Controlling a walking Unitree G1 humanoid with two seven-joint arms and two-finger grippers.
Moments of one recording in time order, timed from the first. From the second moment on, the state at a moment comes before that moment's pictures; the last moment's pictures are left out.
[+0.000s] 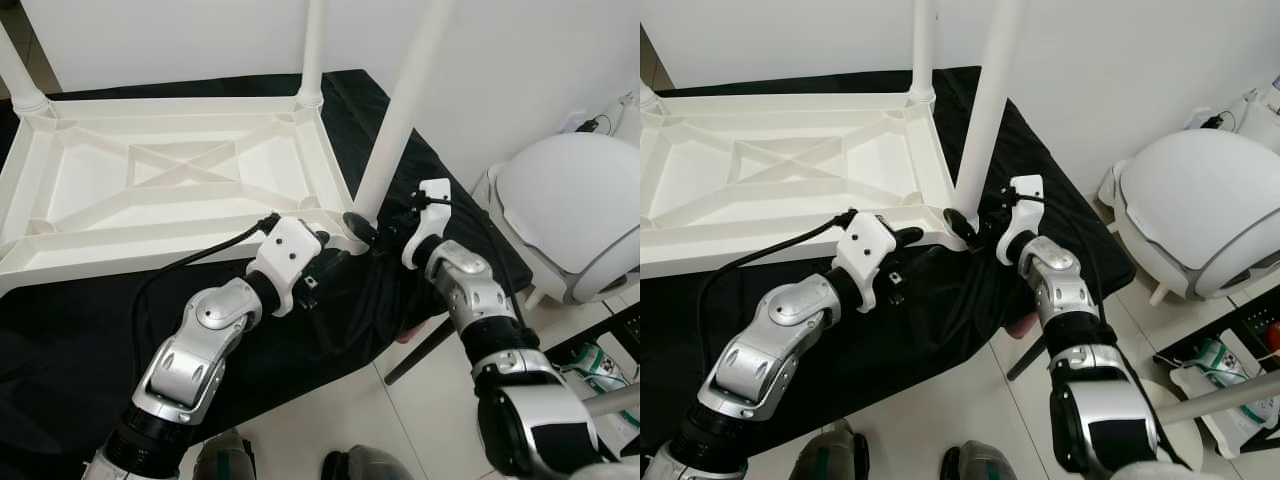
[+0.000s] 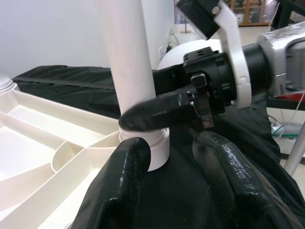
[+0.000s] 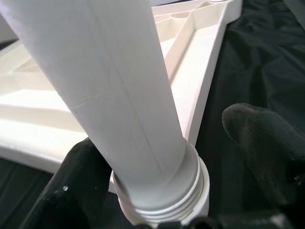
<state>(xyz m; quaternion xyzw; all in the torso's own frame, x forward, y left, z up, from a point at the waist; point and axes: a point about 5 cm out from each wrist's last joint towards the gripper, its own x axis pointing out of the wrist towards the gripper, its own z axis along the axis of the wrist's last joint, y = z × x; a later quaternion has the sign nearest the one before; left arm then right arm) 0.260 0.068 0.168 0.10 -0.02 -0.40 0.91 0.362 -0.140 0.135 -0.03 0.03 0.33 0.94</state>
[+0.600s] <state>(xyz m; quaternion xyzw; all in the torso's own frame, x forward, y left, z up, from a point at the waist) 0.261 0.068 0.171 0.11 -0.02 -0.40 0.91 0.376 -0.119 0.143 -0.07 0.04 0.40 0.91</state>
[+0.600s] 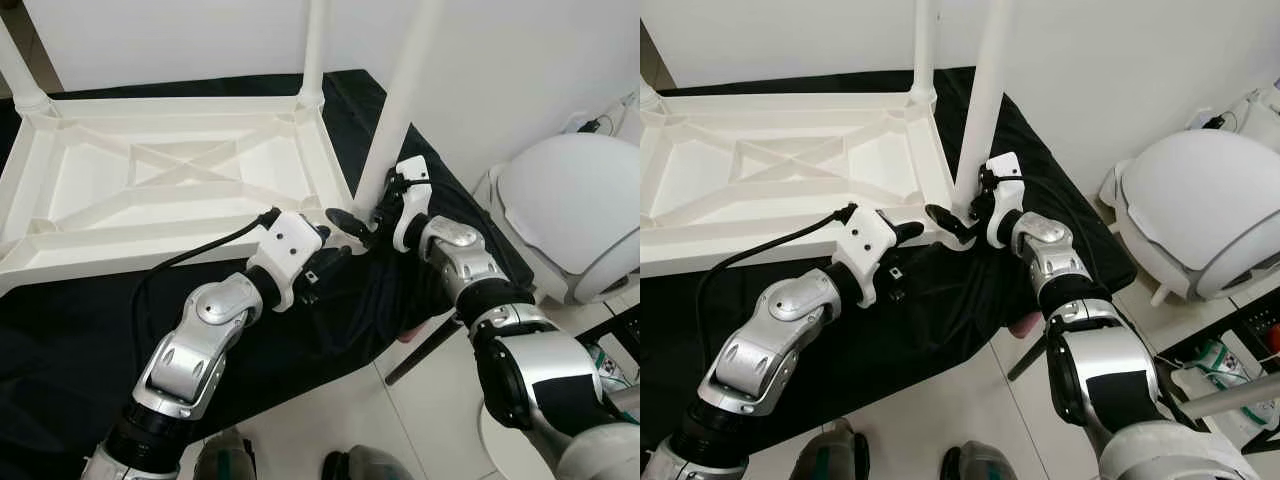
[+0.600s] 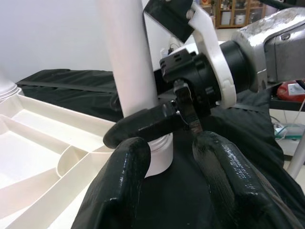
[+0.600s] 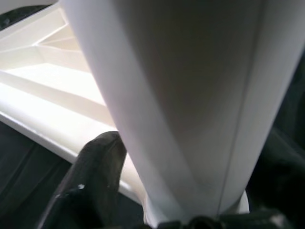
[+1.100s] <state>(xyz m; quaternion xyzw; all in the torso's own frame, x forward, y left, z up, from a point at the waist) 0.261 0.068 0.170 0.11 -0.02 -0.40 0.91 0.376 -0.125 0.140 -0.07 0.04 0.40 0.92</state>
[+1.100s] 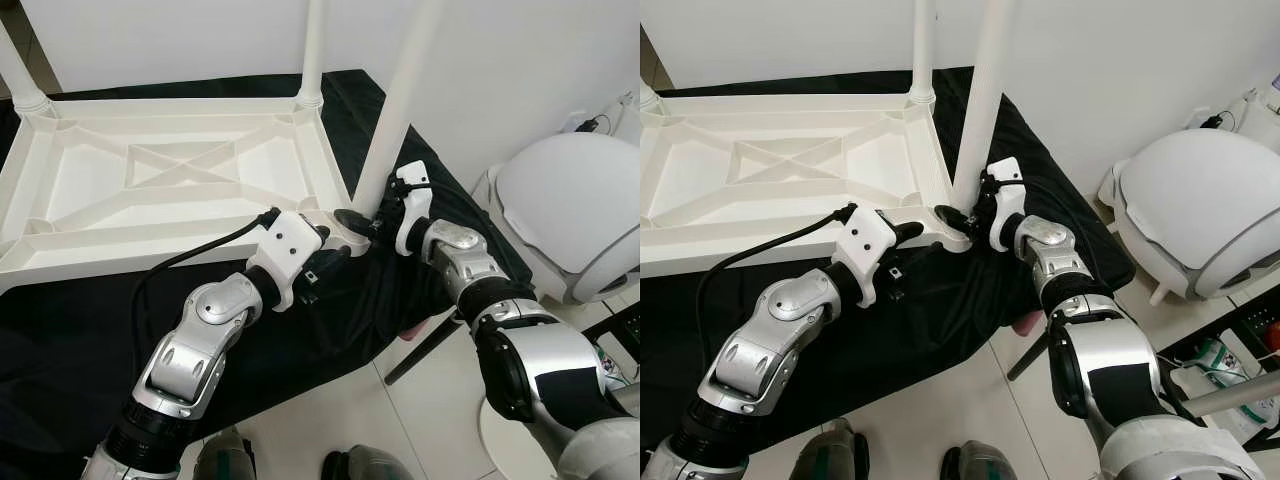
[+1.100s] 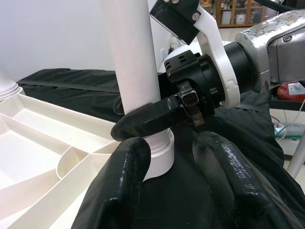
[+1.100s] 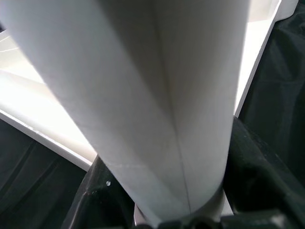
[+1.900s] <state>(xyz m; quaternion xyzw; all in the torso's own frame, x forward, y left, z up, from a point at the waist) 0.254 0.063 0.170 0.10 -0.02 -0.41 0.91 0.361 -0.082 0.130 0.04 0.01 0.10 0.99</state>
